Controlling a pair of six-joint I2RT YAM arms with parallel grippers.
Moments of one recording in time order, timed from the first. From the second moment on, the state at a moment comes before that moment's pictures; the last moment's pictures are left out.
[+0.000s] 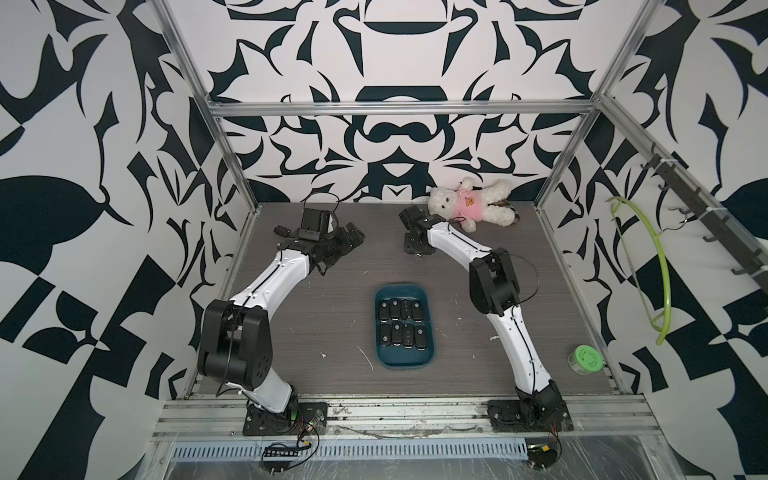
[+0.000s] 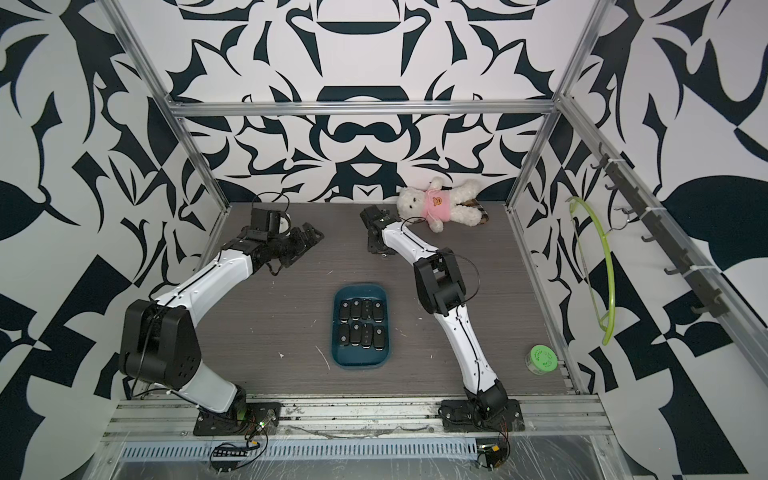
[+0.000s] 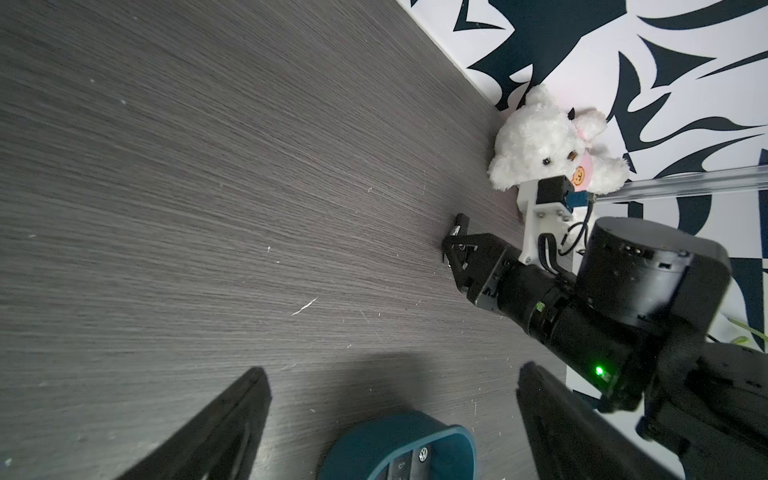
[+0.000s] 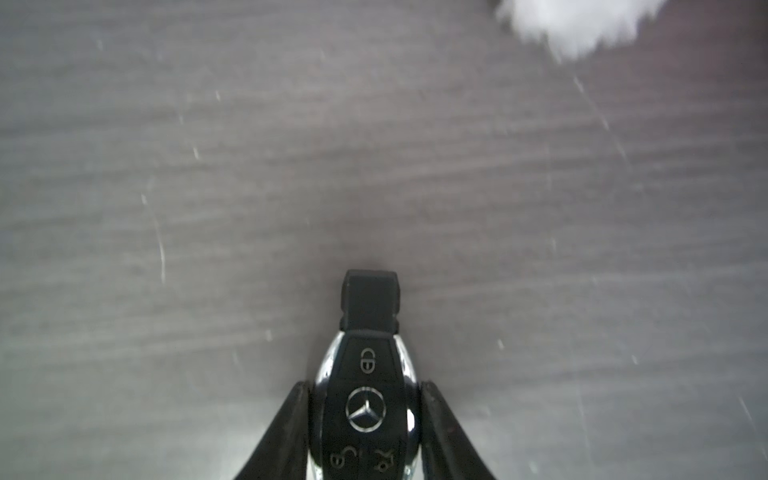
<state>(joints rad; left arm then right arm) -0.26 1.59 1.20 -0.36 0.31 -0.77 0.52 2.45 2.12 -0.84 0.24 0.54</state>
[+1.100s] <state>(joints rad) -0.27 1.63 1.28 -0.39 0.34 -0.75 0.83 1.62 1.35 -0.76 0.20 0.62</state>
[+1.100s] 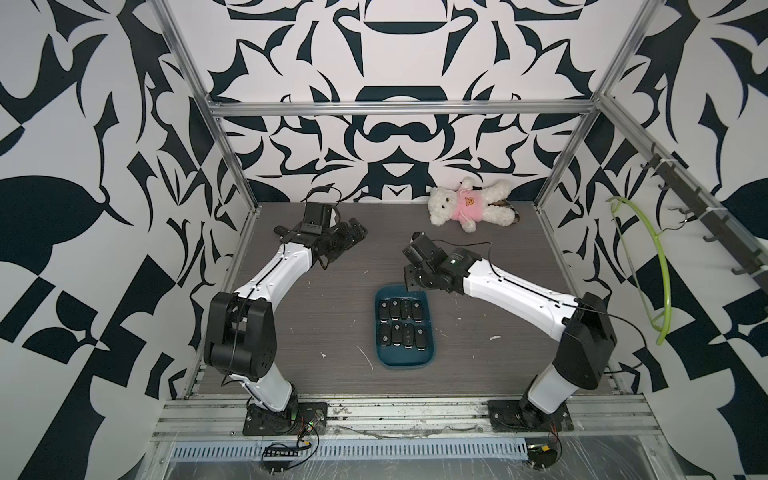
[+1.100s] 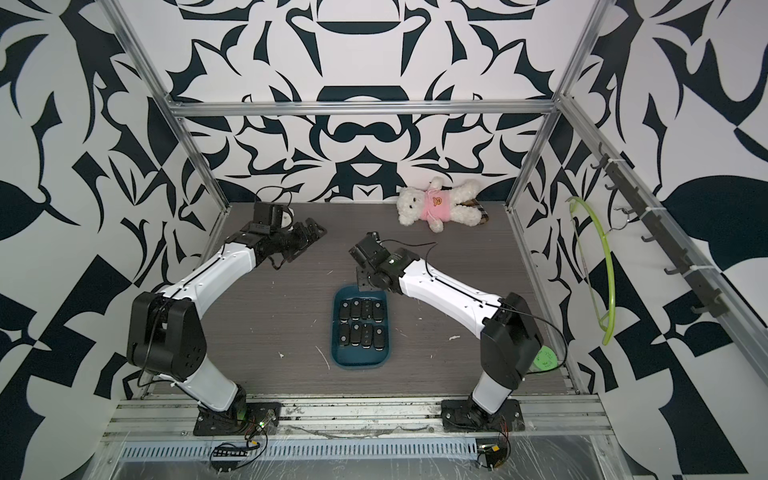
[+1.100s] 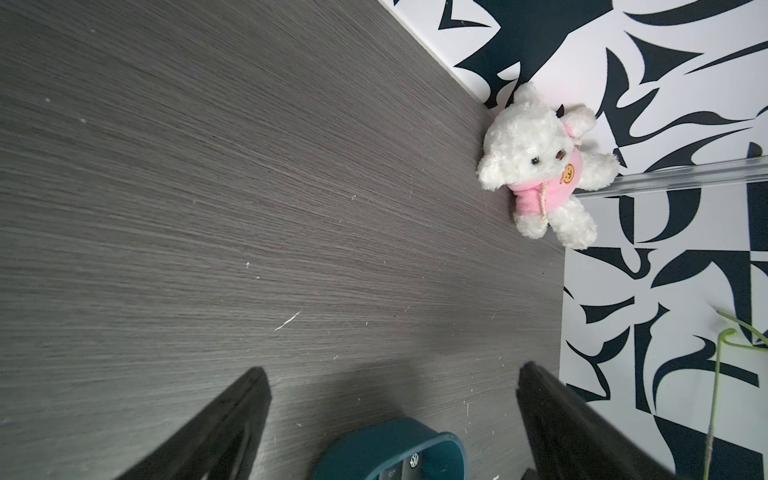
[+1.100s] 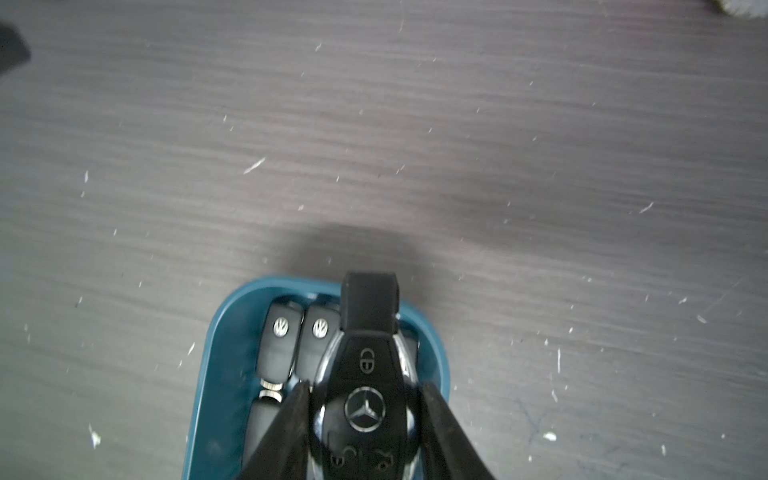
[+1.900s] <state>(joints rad) -0.34 1.37 1.11 -0.46 0.27 -0.76 1.16 1.45 0.98 -0.75 0.30 0.87</state>
